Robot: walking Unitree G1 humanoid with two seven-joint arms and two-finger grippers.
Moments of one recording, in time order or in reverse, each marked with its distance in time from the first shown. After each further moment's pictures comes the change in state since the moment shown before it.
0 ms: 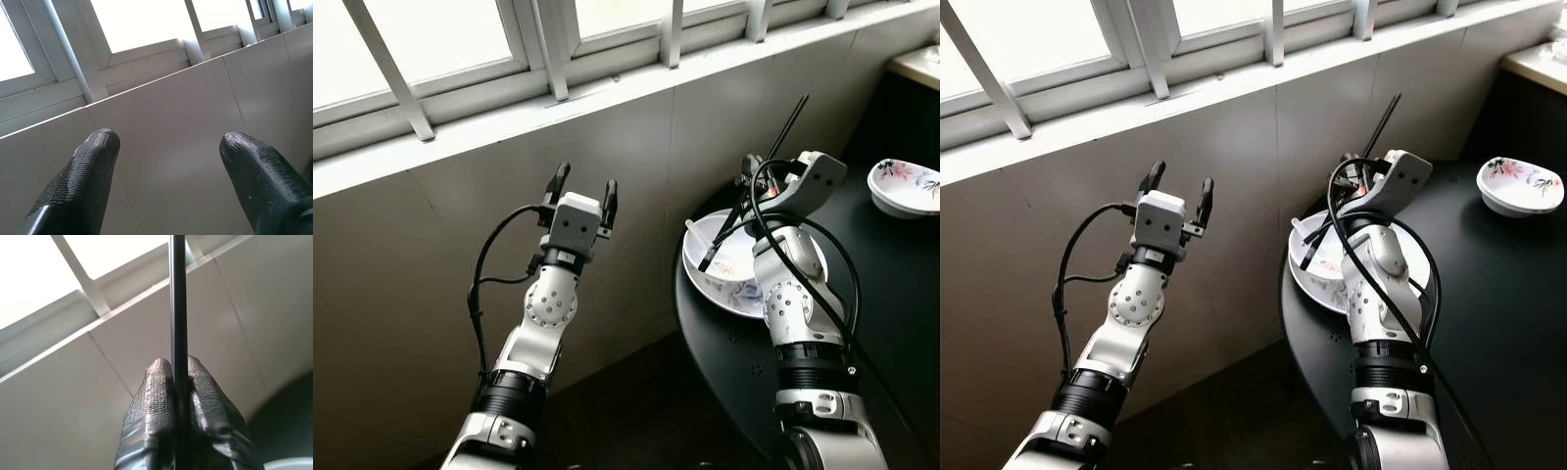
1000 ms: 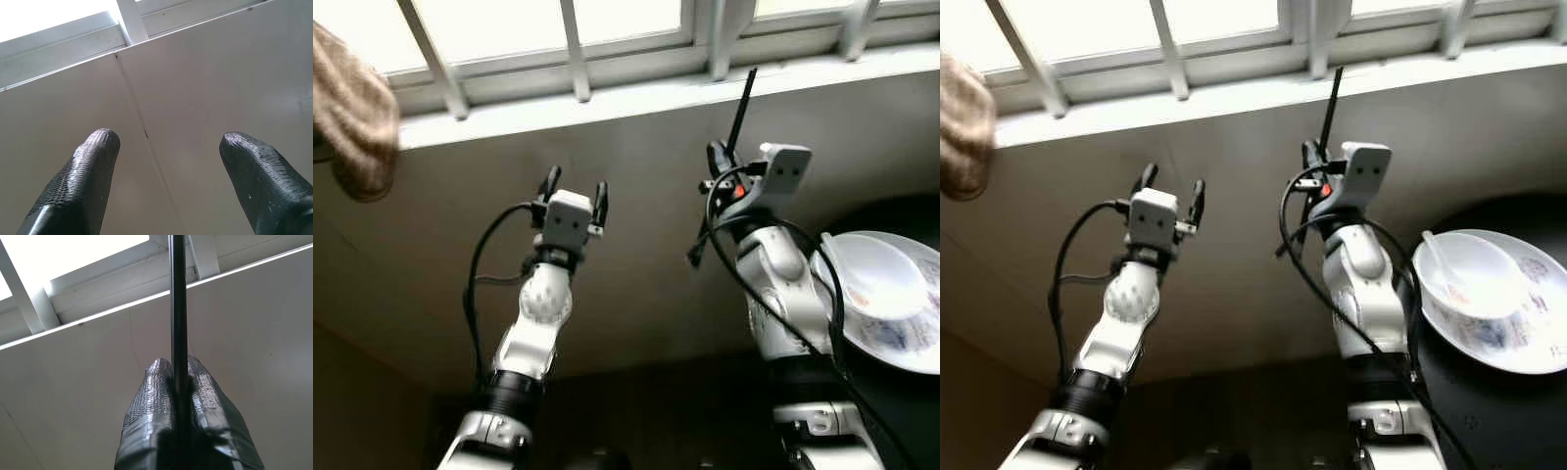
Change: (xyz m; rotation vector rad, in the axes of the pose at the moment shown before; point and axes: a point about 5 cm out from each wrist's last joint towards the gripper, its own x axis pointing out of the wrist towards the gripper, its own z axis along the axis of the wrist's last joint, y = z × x) left arm 0.001 -0.005 -0.006 -0.033 0.048 -0.001; right arm -0.010 0.018 -0.008 -0.179 -0.008 0.167
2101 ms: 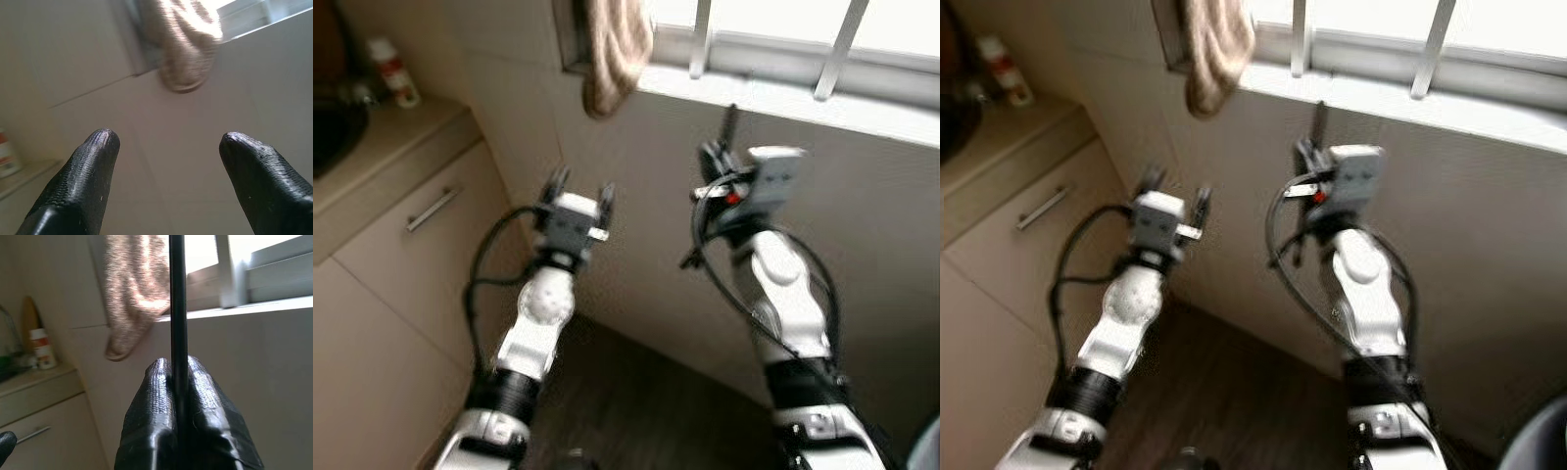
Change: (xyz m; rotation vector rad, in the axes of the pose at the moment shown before) left arm 0.001 0.008 -0.003 0.002 0.016 0.020; right arm 0.000 0.015 0.000 -0.063 -0.023 0.082
